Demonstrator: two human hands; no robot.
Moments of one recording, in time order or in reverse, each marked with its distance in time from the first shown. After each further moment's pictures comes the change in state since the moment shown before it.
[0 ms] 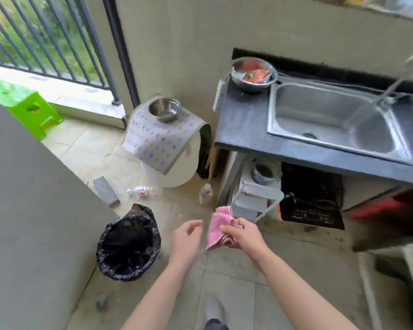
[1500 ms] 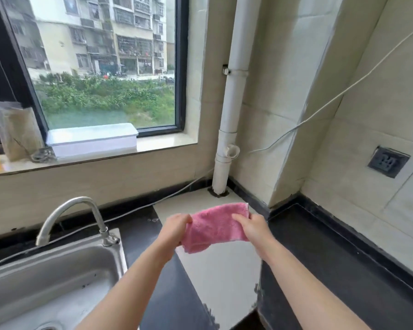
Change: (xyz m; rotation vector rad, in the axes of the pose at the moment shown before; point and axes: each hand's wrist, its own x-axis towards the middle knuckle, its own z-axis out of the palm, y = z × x) left_hand 0.056 0.477 0.851 0.255 -0.621 0.294; right_hand 0.048 -0.138 -0.906 0.298 0.821 -0.250
